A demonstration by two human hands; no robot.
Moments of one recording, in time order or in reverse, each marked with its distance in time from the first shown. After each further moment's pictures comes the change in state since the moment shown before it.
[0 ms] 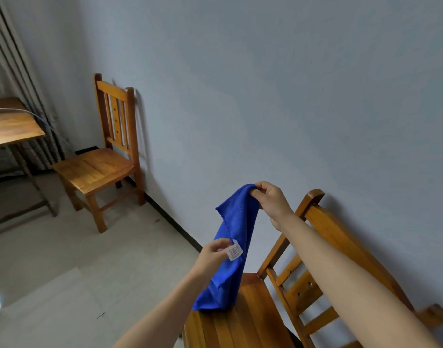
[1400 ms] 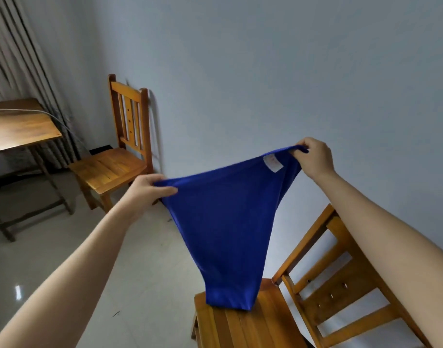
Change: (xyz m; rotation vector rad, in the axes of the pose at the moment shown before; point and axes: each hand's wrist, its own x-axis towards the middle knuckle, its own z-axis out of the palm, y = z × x) left_hand -0.003 0.149 -0.178 0.259 0.294 0.165; right_hand 0.082 -0.072 -0.041 -0.635 0.402 -0.276
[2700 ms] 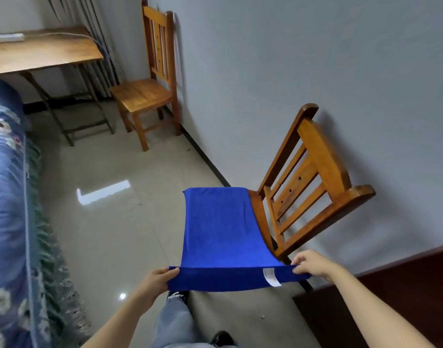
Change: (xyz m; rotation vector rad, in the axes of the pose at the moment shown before) left_hand -0.408 -0.249 0.248 -0.351 0.054 -0.738; right_hand -0.387 0.280 -0.112 -0.158 -1.251 0.389
